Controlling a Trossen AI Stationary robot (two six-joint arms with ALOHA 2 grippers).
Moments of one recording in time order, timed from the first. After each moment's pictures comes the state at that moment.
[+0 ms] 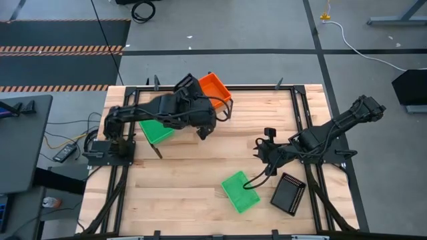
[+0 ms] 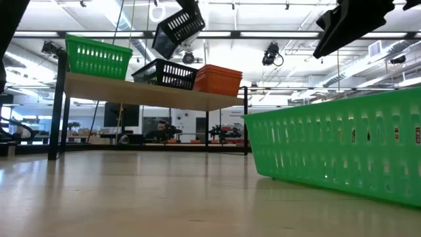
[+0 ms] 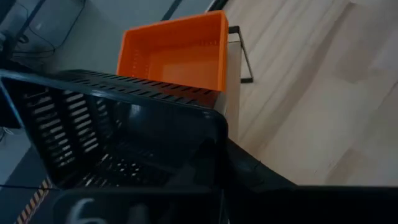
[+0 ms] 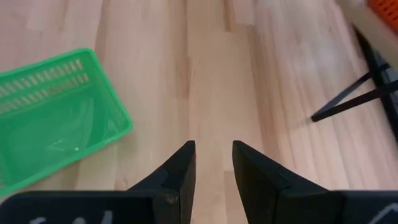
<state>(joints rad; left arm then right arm) -0.05 1.91 2.30 -1.57 -0.66 -0.48 0.45 1.16 0.90 -0.70 0.48 0.27</state>
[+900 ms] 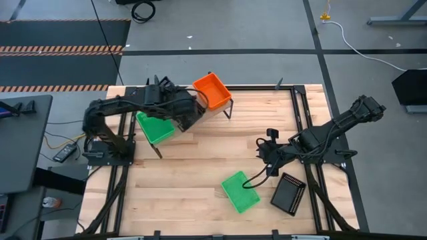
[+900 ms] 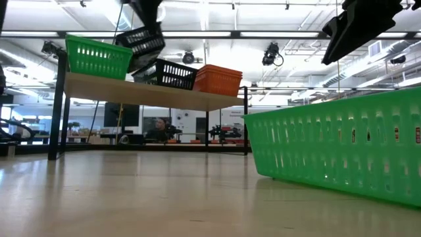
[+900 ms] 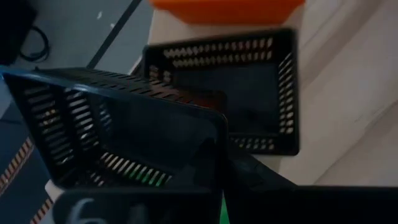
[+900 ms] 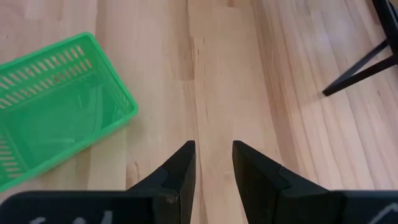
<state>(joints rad) 0.07 1.65 1.90 -1.57 -0.52 -0.54 0.45 1.16 0.90 -0.76 0.44 0.37</state>
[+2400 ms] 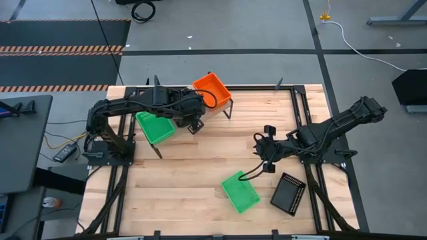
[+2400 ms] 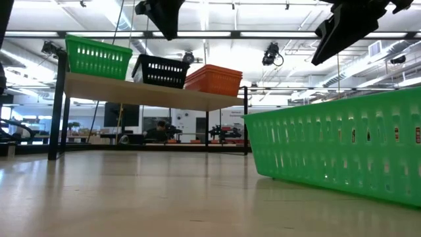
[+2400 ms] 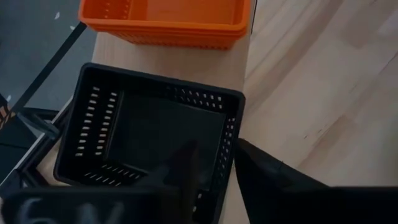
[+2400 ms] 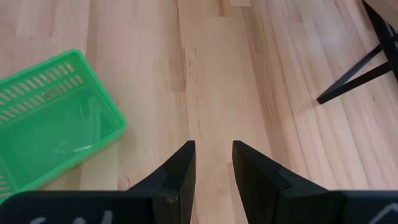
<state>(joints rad) 0.08 1.71 1.90 -1.41 -0.41 -0.53 0.38 1.16 0.90 -0.71 0.41 0.32</state>
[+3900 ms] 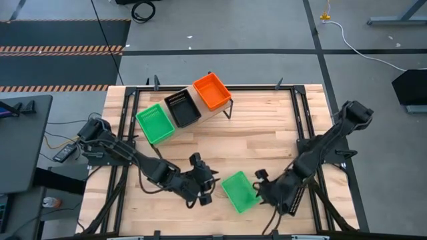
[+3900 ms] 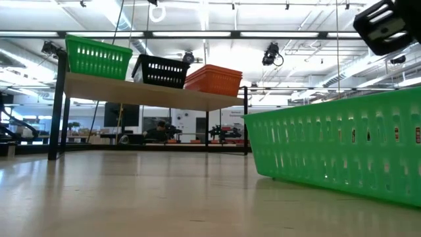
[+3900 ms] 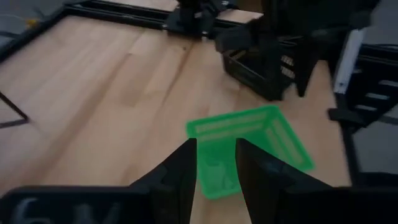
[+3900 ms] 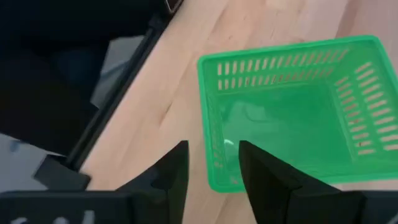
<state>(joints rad) -0.53 1.70 1.34 -0.29 -0.66 -0.52 0.73 1.43 0.83 -0.28 0.11 0.29</state>
